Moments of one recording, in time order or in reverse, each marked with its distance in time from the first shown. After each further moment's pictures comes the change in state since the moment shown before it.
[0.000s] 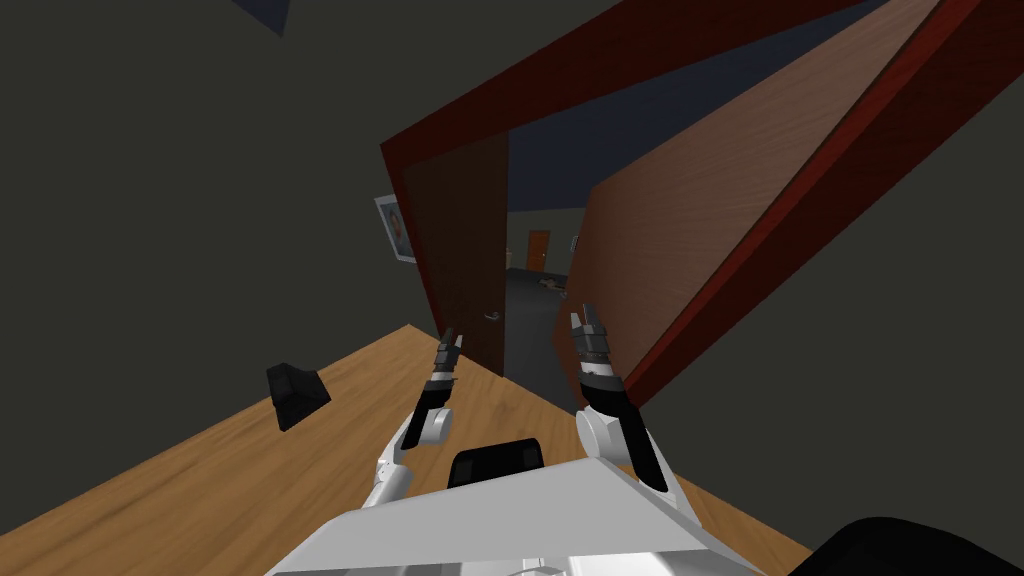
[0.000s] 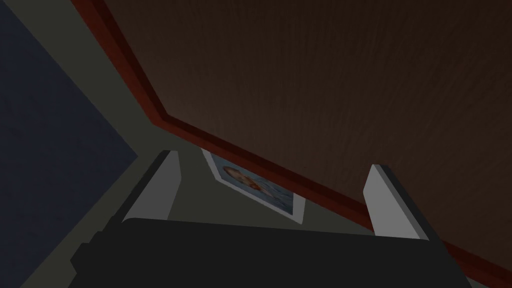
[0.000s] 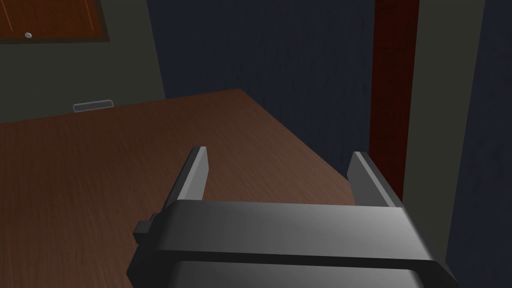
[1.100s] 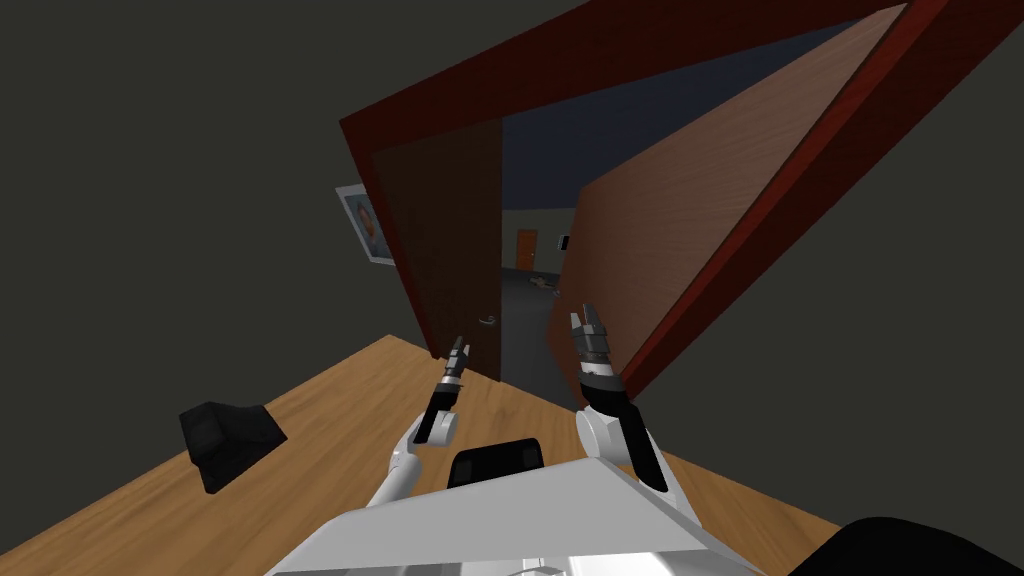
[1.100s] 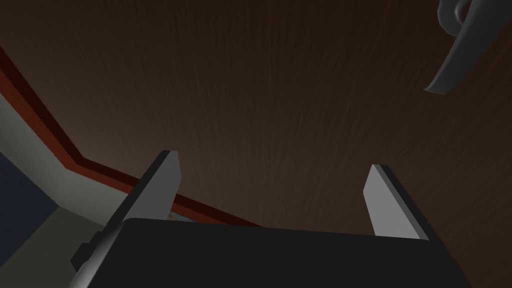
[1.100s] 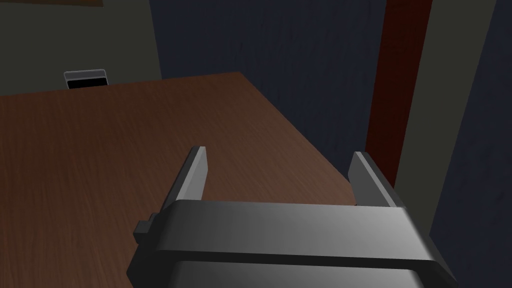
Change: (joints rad) arm -0.119 0.007 -0.048 0.313 0.027 -0.048 0.001
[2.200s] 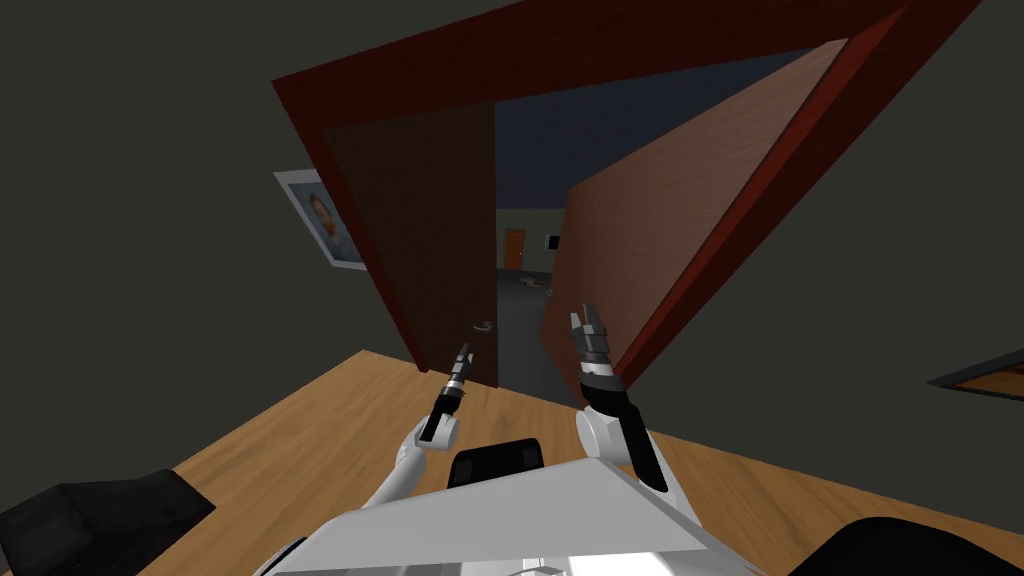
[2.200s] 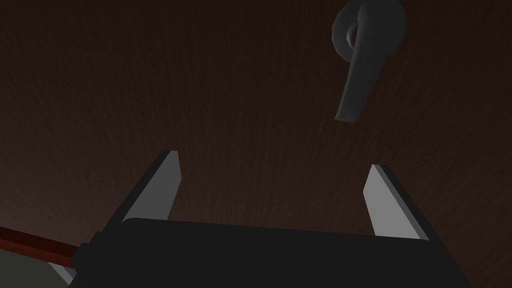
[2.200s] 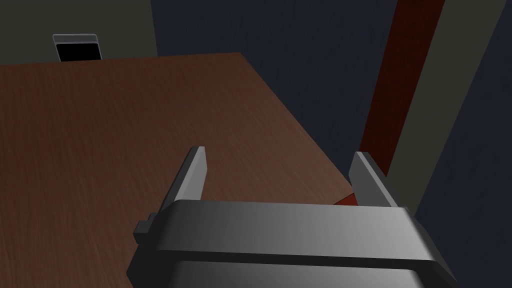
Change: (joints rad) arm -0.118 0.001 -0.046 0.296 0.028 -0.034 0.000
